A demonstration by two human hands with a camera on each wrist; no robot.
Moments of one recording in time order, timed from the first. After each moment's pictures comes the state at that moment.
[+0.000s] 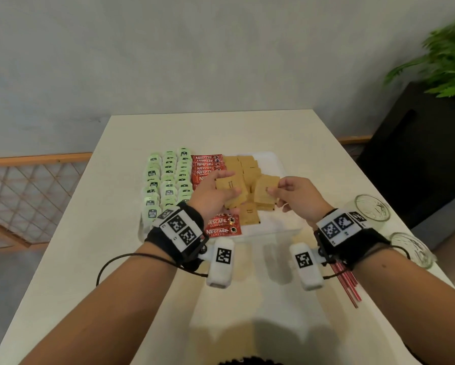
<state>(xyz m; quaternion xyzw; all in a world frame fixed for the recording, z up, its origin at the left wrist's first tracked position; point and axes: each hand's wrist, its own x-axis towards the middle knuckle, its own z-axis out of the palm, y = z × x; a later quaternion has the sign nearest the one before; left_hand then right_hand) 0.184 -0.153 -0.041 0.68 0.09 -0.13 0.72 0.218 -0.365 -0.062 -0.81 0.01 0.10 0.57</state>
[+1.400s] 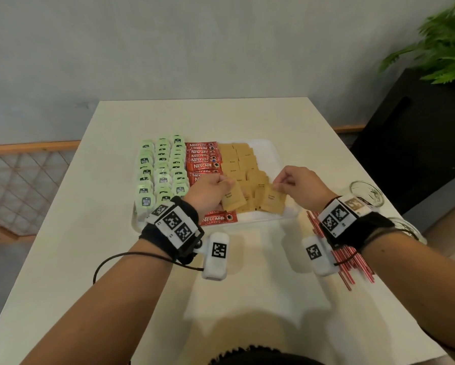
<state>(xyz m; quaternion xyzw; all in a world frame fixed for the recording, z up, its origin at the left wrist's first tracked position) 0.183 -0.152 -0.065 0.73 0.08 -0.15 0.66 0.222 -0.385 -0.068 -0.92 -0.06 0.07 0.38</state>
